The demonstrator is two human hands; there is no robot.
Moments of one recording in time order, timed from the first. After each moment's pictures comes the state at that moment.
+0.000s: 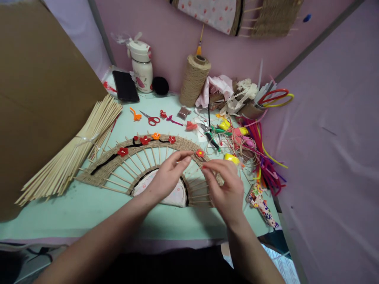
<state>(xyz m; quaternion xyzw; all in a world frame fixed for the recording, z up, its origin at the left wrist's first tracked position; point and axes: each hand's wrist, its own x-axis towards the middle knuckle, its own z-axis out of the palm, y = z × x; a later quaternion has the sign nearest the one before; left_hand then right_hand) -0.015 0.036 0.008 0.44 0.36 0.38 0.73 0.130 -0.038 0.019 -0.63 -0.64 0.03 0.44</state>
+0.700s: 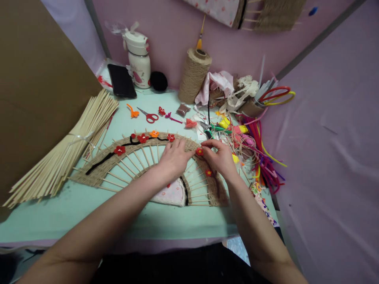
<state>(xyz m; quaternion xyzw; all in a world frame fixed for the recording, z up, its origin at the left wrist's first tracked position) 0.009 0.080 -0.013 0.91 0.39 -0.03 0.13 0.186 0.039 -0.022 -0.68 -0.60 0.18 0.38</state>
